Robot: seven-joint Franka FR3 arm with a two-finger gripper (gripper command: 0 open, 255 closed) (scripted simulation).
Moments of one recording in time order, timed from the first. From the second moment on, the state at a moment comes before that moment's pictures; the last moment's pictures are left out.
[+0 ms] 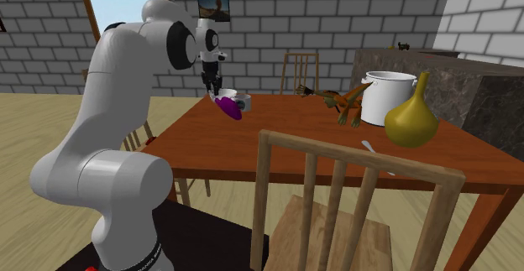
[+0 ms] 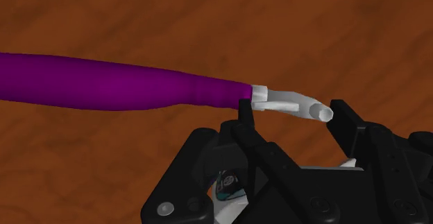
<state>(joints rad) 0.26 0.55 0.08 -1.22 0.00 1.86 0.65</state>
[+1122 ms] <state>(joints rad) 0.26 0.58 0.08 -1.39 0.00 2.07 0.65</state>
